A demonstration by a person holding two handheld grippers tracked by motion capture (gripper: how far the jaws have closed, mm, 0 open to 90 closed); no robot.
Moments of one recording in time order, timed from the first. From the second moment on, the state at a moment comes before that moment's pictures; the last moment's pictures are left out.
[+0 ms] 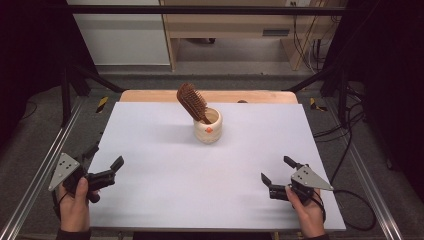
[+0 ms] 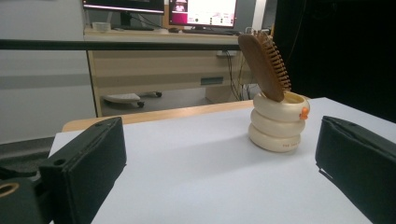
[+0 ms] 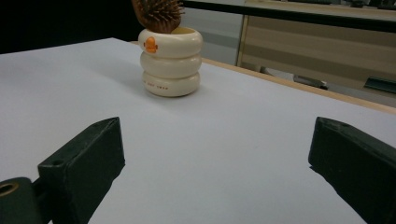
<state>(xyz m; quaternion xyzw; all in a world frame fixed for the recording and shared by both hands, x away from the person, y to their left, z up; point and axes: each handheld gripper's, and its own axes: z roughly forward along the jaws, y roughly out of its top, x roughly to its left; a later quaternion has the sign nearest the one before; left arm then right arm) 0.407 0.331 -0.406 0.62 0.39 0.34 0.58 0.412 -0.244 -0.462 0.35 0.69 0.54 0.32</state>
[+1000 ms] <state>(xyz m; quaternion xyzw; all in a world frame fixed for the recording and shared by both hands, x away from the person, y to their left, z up) 0.397 0.313 -0.437 0.63 0.38 0.32 0.59 0.411 -0.261 -0.470 0.37 0.67 0.55 0.32</state>
